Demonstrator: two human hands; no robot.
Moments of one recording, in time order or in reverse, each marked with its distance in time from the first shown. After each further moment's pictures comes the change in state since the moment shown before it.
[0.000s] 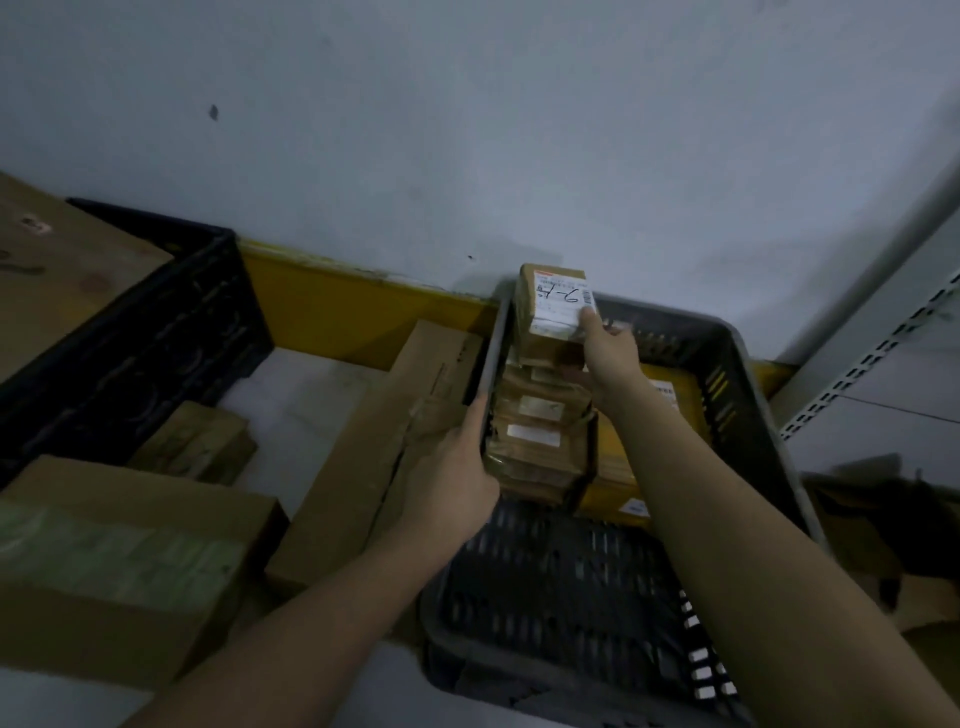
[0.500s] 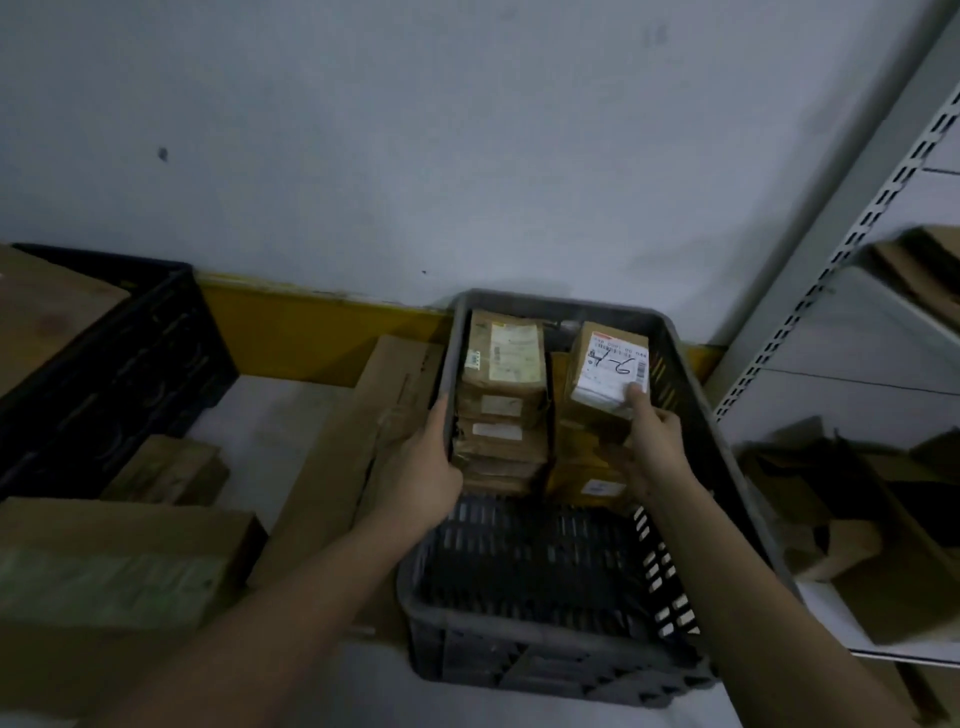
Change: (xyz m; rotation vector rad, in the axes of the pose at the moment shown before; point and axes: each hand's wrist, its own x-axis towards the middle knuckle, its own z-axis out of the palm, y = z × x) left_hand -0.003 0.002 0.000 0.008 -0.052 -0.036; right_hand -0.082 0.051 -0.109 0.183 0.203 0.023
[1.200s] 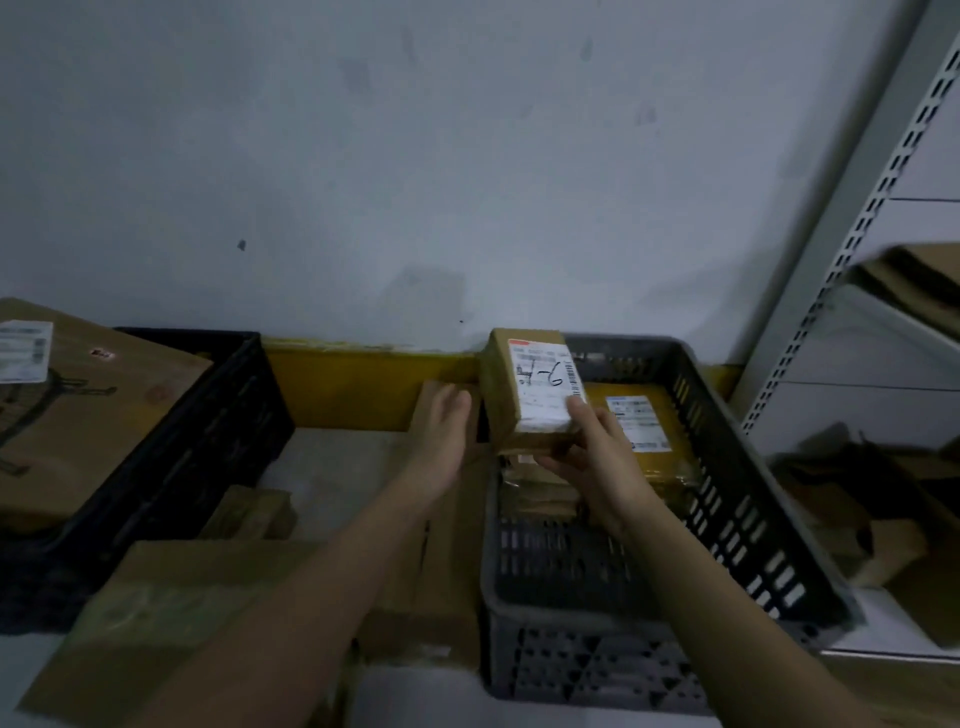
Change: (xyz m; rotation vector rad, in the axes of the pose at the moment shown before) left_hand -0.016 0.031 -0.086 -0.534 0.038 -0.054; right_hand -0.116 -0.007 0.078 0.134 -0.398 -0.077
